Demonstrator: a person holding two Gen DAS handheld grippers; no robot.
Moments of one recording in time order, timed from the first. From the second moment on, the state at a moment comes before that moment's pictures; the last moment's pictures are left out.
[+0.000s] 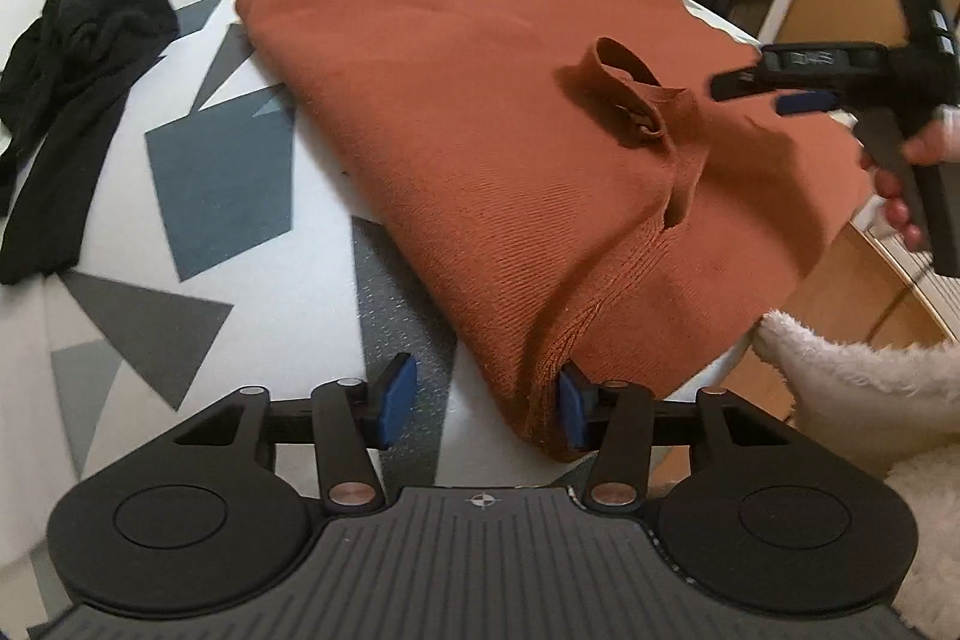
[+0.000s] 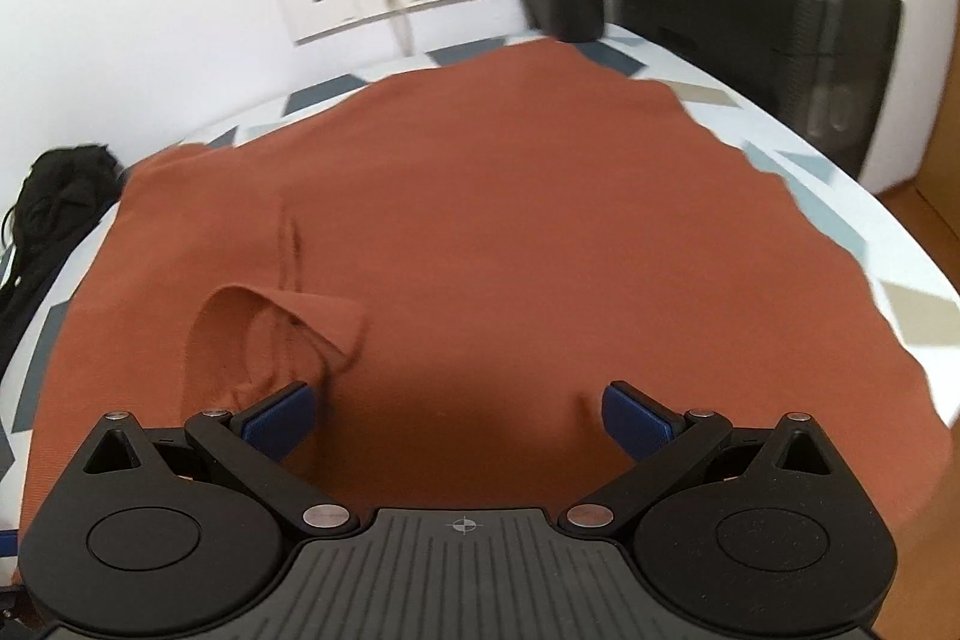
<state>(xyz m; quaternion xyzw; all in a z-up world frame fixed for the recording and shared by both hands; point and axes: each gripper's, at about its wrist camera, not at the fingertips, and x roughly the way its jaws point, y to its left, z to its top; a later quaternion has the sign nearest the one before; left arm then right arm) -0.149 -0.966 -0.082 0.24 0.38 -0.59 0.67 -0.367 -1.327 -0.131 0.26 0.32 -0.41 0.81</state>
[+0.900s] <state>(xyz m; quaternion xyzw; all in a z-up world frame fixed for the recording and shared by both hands) -0.085 -1.050 -0.077 0.21 0.39 -0.49 0.75 -0.319 -1.366 -0.162 0.20 0.33 -0.46 0.80</state>
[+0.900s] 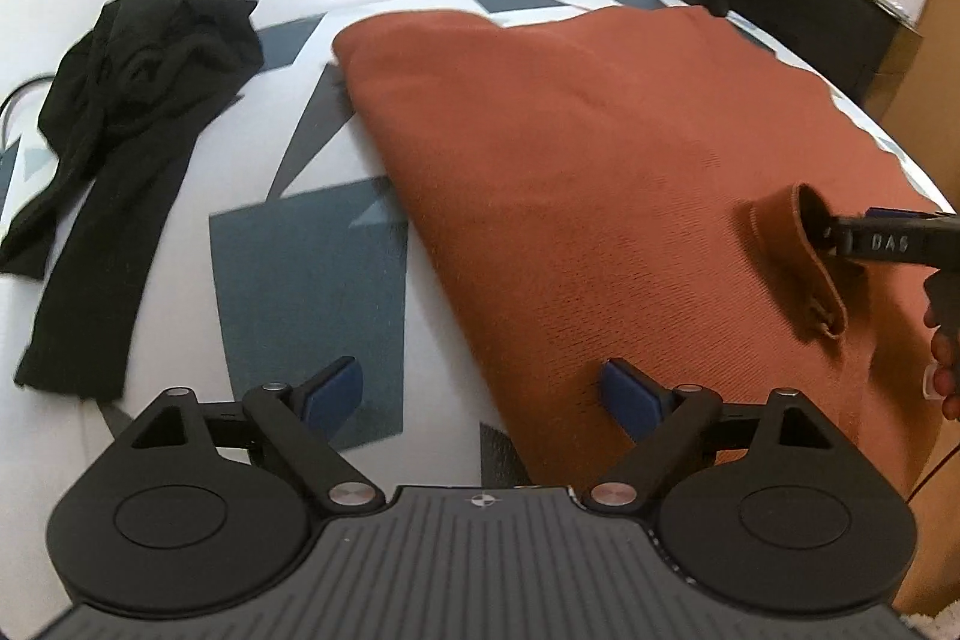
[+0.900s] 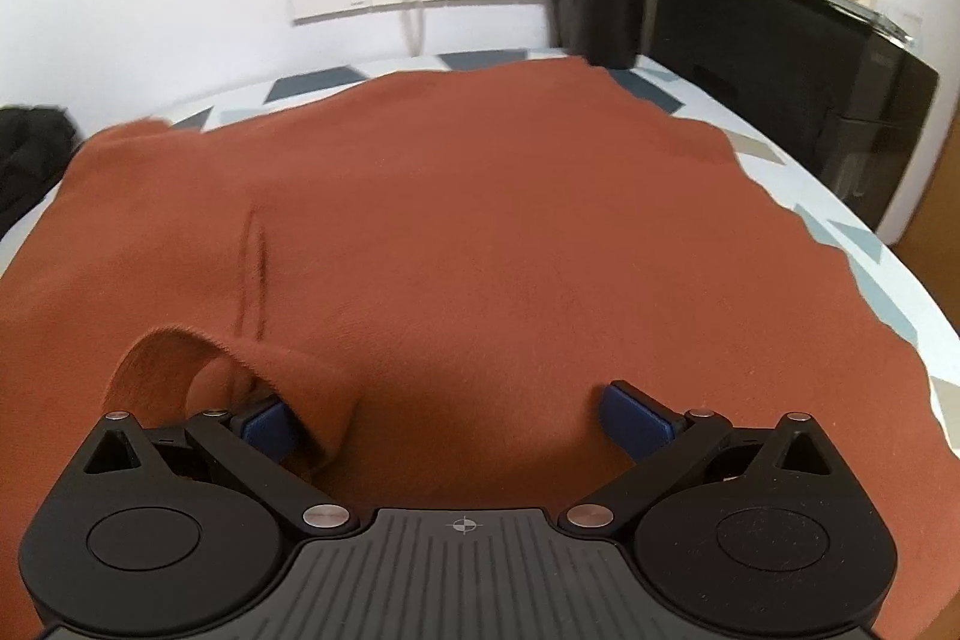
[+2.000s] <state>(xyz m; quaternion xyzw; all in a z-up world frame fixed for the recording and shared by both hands) -0.087 -1.067 -0.089 0.22 0.40 -0.49 0.75 -0.430 -1.386 -0.144 0.22 0.35 -0.50 0.76</state>
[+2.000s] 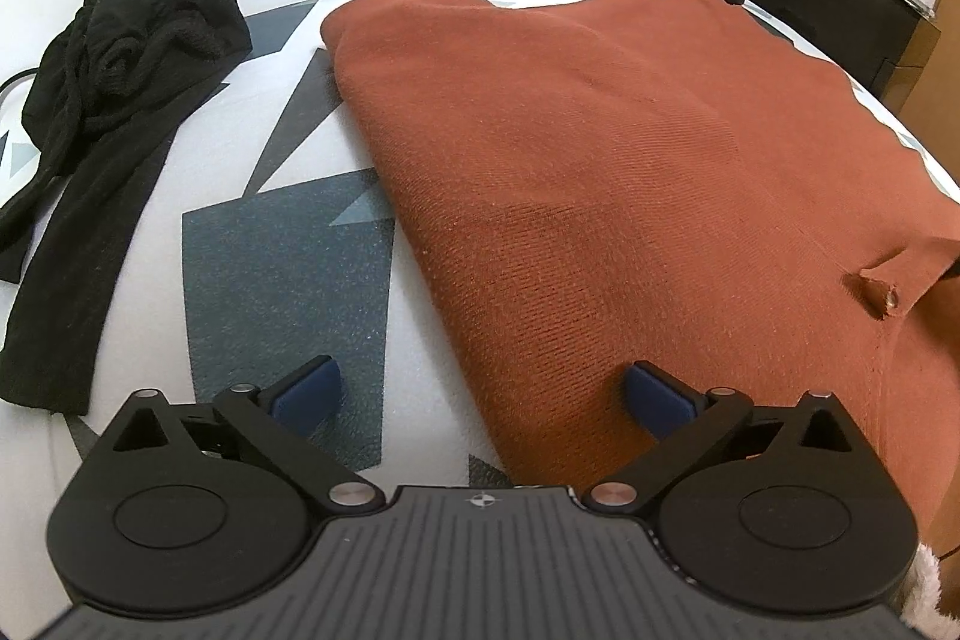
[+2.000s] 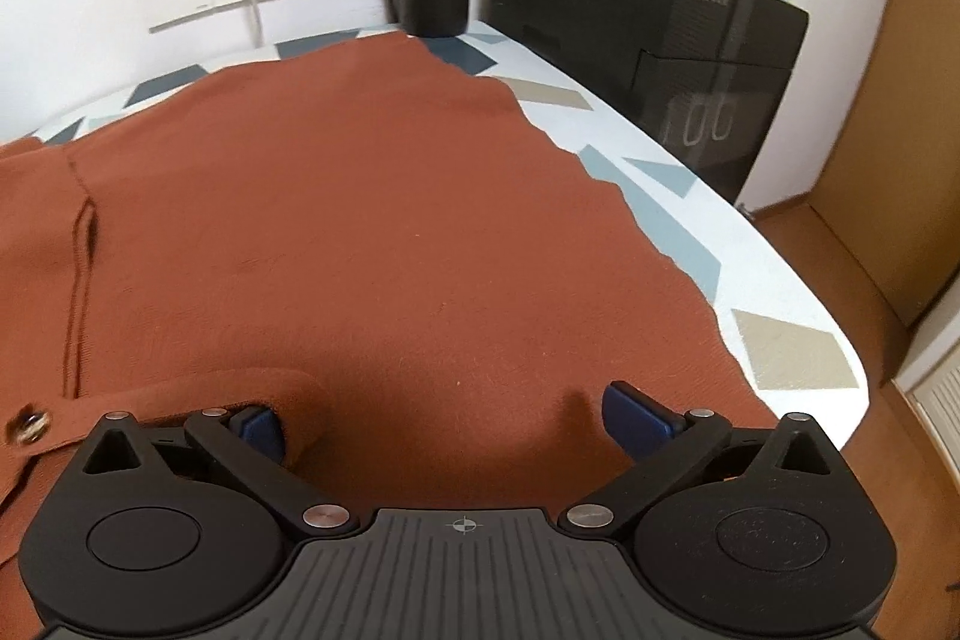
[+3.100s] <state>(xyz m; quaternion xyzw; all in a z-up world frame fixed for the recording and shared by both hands) -0.092 -1.069 -0.090 0.20 0.39 -0.46 0.77 -0.475 -1.388 -0.129 0.29 0.34 -0.41 0.79</state>
